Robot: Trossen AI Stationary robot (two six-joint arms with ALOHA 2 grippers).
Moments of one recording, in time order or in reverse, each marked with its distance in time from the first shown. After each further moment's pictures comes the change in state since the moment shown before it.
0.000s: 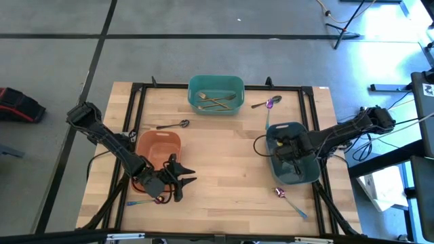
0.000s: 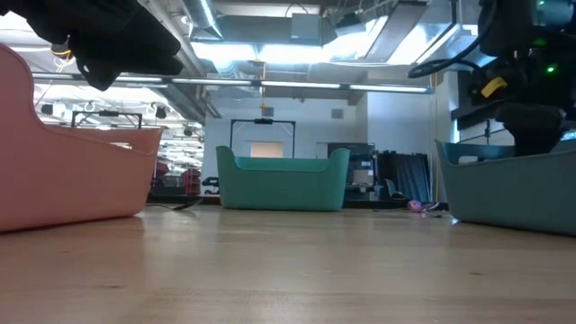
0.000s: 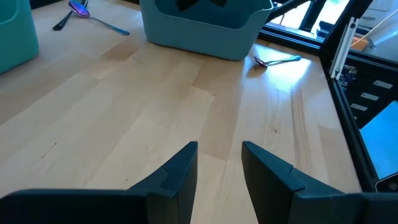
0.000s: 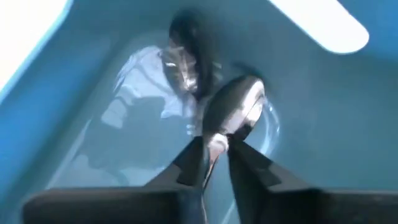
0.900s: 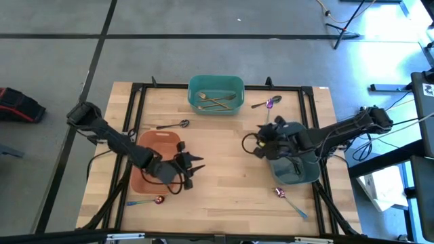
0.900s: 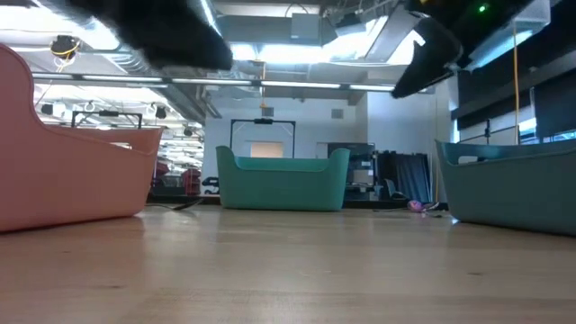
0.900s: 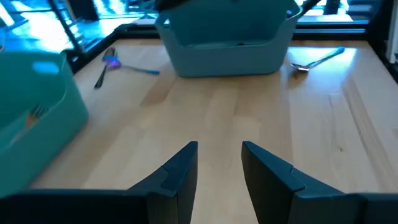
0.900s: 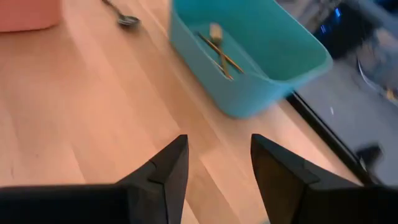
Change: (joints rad) left arm 0.181 0.000 0.076 -0.014 0.051 0.379; right arm 0.003 0.051 0.176 0.565 0.425 -0.647
